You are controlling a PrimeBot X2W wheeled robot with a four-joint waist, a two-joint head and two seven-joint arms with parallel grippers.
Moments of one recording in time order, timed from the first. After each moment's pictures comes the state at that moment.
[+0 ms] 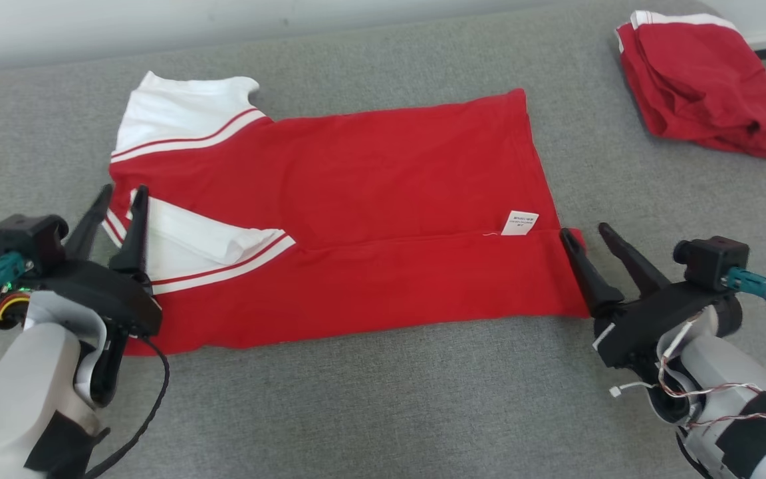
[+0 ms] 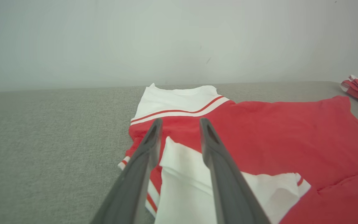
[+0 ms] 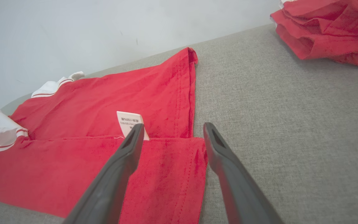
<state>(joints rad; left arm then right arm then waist) -0.71 0.39 -0.38 0.68 -0.65 -0.13 -0.20 -0.62 -0.51 0.70 0.58 0.98 0.13 -0.25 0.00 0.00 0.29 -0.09</state>
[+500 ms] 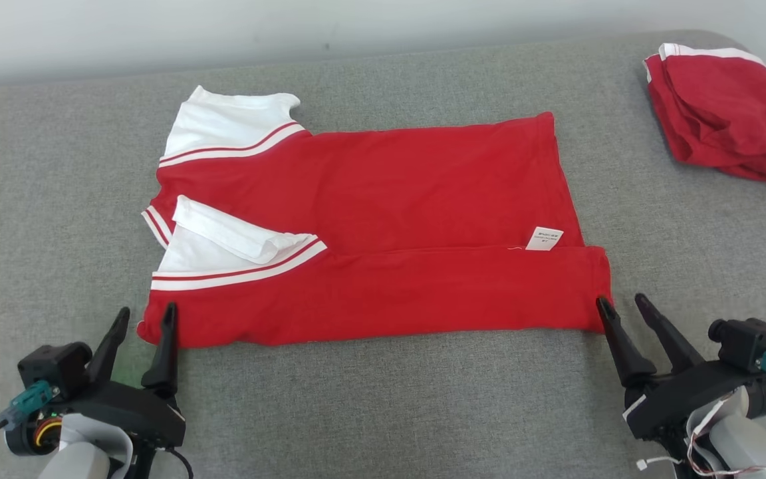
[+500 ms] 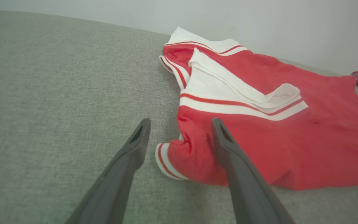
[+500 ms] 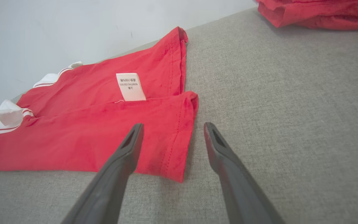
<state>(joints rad) -0.40 0.34 -0.30 0.59 -0.68 -0.11 -0.26 -0.33 -0.52 0.48 0.46 0.88 0.13 -0.26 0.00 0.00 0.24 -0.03</state>
